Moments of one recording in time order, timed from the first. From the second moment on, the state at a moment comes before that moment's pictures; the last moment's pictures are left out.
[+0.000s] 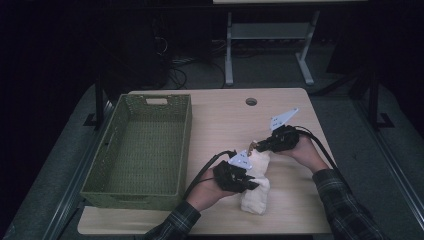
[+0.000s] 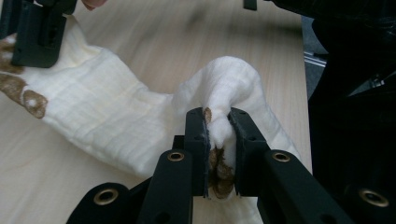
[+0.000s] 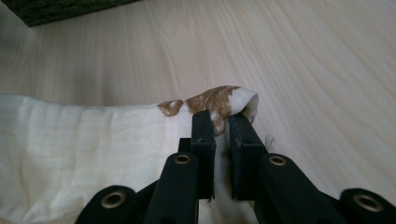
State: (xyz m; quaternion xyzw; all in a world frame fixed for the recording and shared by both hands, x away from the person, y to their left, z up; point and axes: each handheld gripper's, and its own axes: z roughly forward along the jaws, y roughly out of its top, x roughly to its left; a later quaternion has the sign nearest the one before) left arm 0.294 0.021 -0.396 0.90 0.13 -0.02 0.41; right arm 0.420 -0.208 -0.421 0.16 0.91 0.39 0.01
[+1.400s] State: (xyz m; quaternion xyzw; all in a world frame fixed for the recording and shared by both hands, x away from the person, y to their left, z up) left arm 0.327 0.174 -0.295 0.87 0.16 0.03 0.46; right arm 0.470 -0.077 -0.311 0.10 0.89 0.44 0.04
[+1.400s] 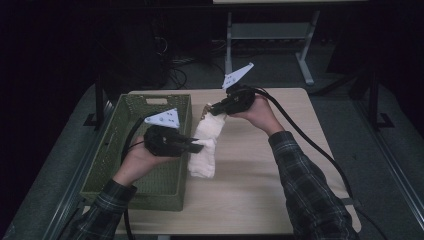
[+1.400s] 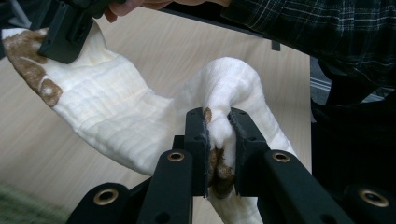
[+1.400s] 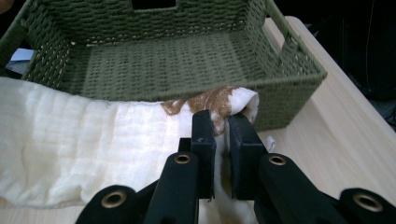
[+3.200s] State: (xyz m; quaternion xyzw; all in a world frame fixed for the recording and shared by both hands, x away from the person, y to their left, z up) left arm 0.316 0.274 -0.336 0.86 0.23 0.05 0.45; right arm 0.485 0.061 -0.337 0.05 0.91 0.42 0.02
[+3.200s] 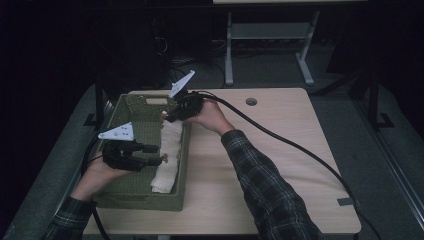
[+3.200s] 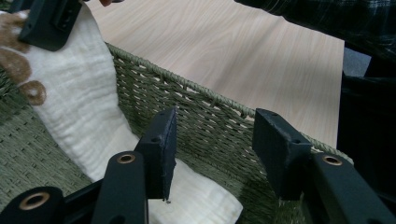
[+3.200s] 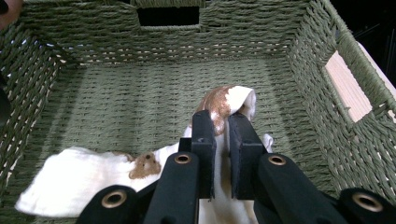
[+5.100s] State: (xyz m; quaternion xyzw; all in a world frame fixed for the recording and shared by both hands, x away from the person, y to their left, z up) left arm 0.333 0.184 -0.328 0.86 0.23 0.07 0.44; right arm 0.490 -0.061 -0.313 0.12 0.88 0.46 0.08
